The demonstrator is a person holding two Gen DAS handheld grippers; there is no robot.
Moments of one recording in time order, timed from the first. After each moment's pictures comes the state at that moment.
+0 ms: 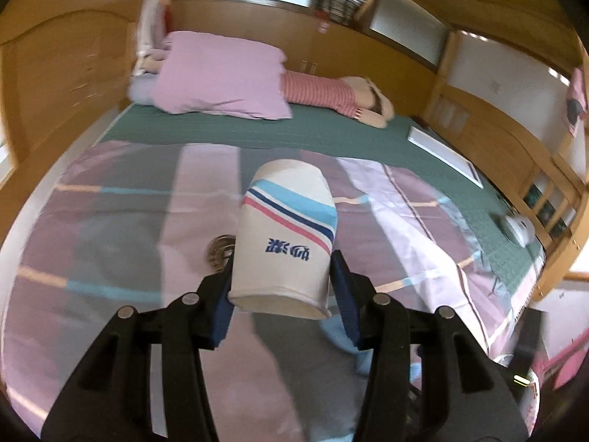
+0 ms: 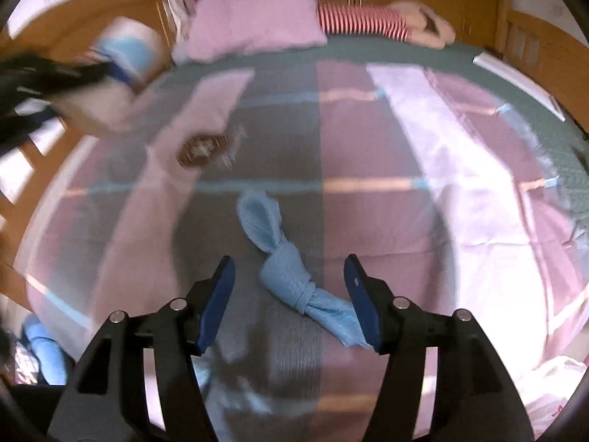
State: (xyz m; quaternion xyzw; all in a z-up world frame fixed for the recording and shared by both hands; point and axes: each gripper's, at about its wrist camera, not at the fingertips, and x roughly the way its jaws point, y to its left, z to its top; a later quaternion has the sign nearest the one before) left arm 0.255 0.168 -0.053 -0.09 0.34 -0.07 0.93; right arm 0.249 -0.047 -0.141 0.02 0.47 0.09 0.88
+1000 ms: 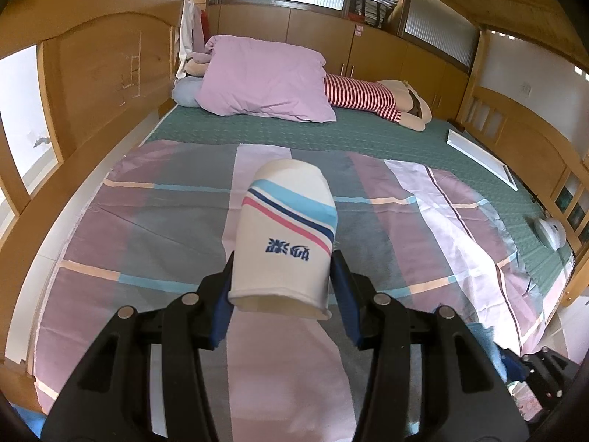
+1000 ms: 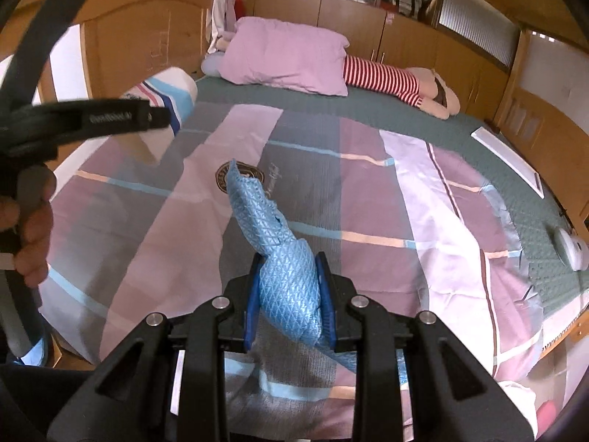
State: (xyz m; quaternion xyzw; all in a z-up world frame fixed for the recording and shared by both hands) left arm 0.246 0.201 -0.057 -0.06 0.34 0.00 0.94; right arm 0.197 0.007 -0.067 -0.09 0.38 0.09 0.92
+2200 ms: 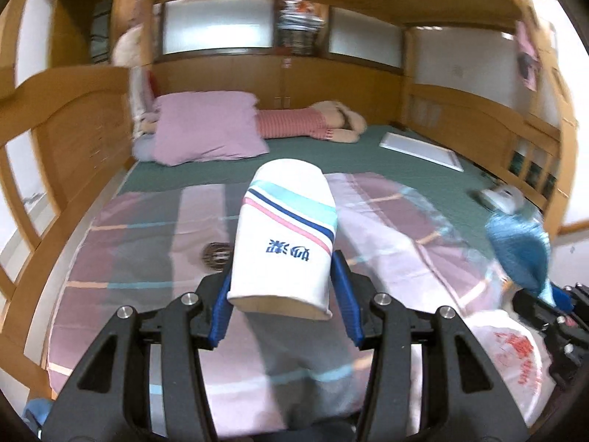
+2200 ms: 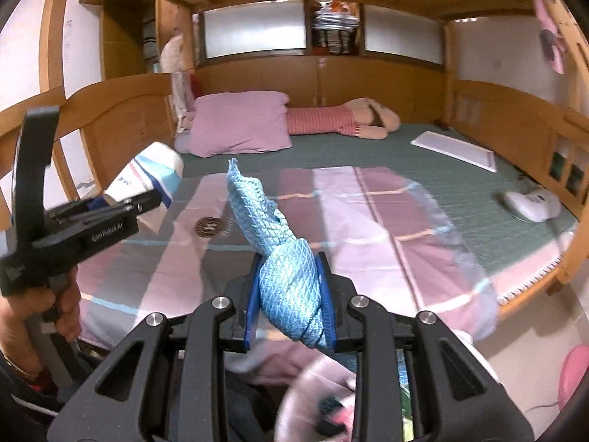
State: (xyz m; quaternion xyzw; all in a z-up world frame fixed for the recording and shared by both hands) left arm 0.099 0.068 0.017 0.01 0.27 -0.09 0.96; right arm 0.042 -0.127 0.028 0.02 0.29 0.04 0.96
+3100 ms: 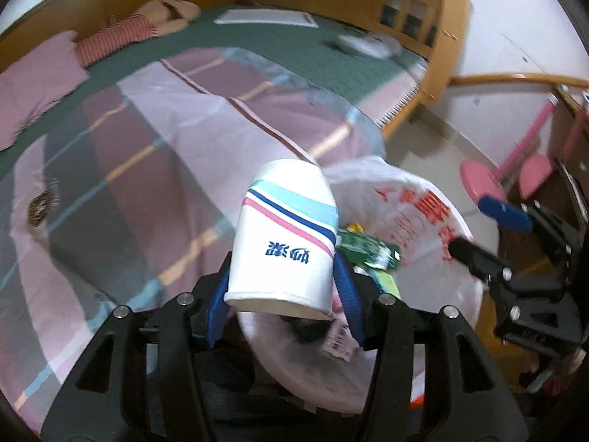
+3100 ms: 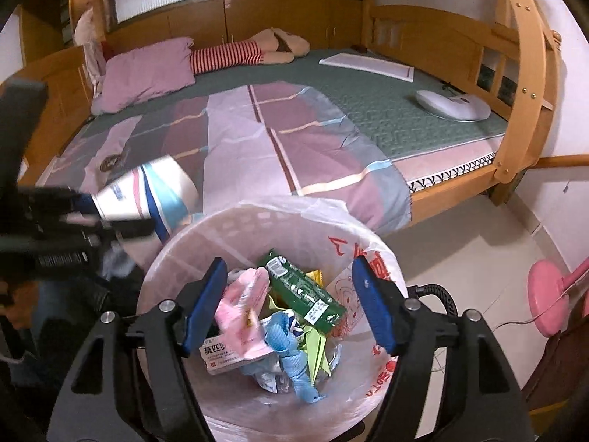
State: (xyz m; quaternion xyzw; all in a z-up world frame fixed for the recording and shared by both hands) left arm 0.073 -0.108 -0.088 0.13 0.46 -0.34 0.81; right arm -0.028 -0.251 -0.057 0.06 0.39 -0.10 0.91
